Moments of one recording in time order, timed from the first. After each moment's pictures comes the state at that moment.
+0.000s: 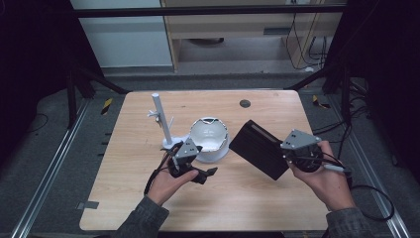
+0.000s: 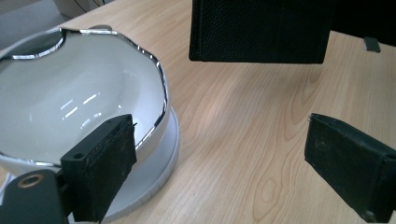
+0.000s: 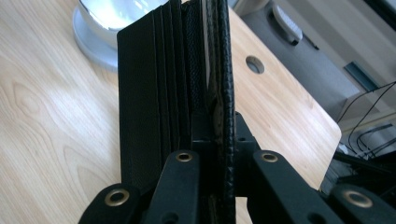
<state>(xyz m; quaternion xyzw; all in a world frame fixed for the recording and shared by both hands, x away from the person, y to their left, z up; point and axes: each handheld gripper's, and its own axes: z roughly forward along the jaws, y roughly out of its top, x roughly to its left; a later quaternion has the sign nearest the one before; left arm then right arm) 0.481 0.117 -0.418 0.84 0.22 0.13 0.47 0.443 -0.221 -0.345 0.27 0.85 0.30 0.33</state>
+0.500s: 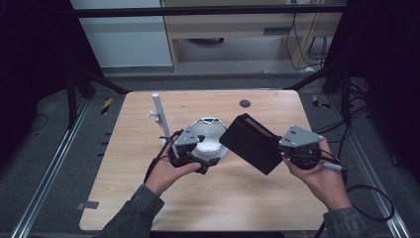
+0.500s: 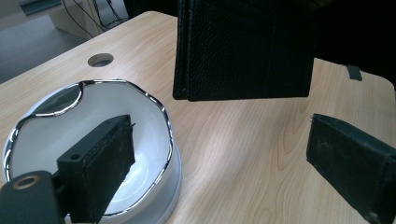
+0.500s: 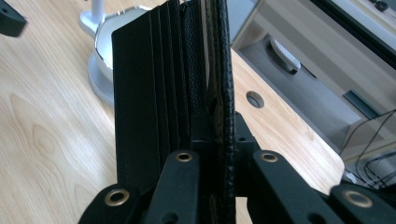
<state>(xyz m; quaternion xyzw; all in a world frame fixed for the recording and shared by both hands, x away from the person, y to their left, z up) 0.495 0.113 -0.383 0.84 0.22 0.12 0.49 0.442 -0.210 -0.331 0.25 0.83 0.36 0.34</state>
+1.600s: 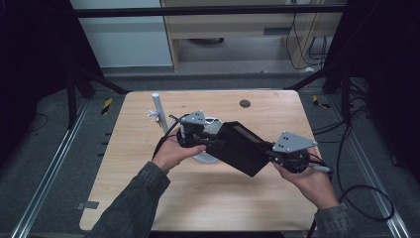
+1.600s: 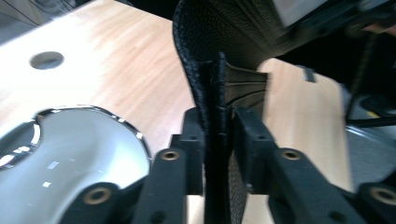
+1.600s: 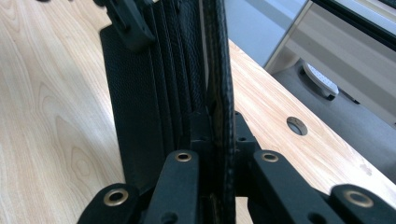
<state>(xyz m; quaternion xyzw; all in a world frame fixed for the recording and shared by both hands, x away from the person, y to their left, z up) 0.534 0.097 -0.362 0.86 0.18 0.01 0.48 0.449 -0.200 -0.360 0.22 0.83 0.43 0.30</state>
